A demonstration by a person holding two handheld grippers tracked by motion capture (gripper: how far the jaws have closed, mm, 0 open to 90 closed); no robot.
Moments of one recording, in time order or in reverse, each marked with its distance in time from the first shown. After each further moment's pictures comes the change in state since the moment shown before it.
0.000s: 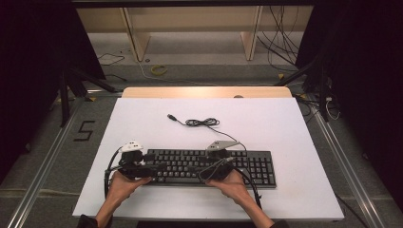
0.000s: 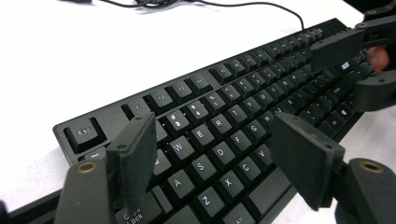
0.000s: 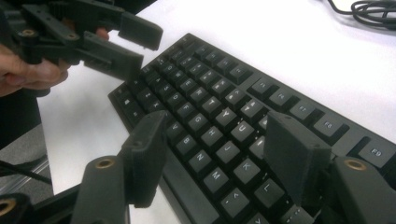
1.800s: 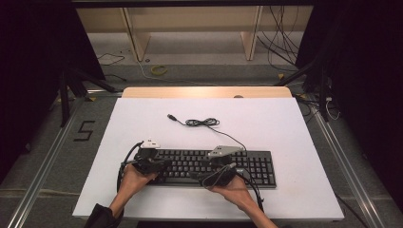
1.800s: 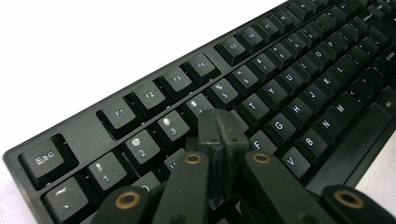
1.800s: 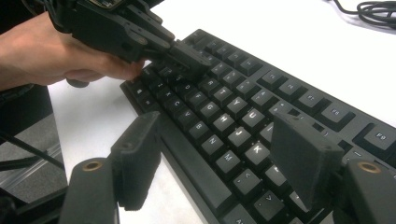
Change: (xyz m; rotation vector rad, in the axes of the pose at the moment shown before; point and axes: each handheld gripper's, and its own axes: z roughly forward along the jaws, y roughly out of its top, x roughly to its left) left arm -0.007 0.010 0.039 0.152 0.048 0.082; right arm 0.009 -0.011 -0.011 -0.019 0.006 -0.033
